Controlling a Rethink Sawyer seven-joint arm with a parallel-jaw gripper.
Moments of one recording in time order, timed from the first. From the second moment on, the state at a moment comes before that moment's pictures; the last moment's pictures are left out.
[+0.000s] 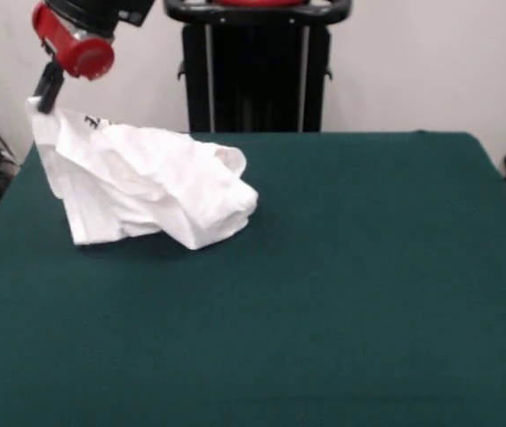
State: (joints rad) arm -0.31 -0.79 -0.19 1.70 -0.79 0.42 2.94
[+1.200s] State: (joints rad) arm -0.14 -1.04 -0.03 1.77 -0.39 0.79 2.94
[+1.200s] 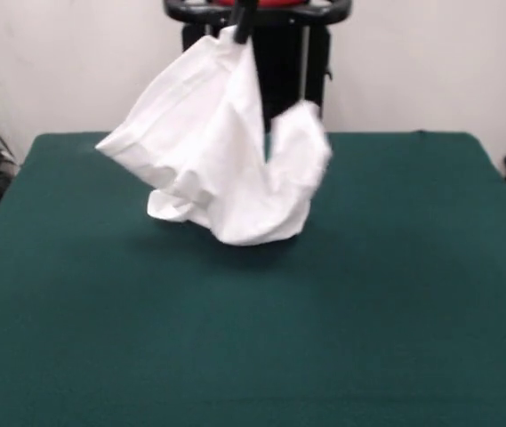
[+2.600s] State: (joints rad) arm -0.18 -1.31 0.02 1.88 -0.23 1.09 2.93
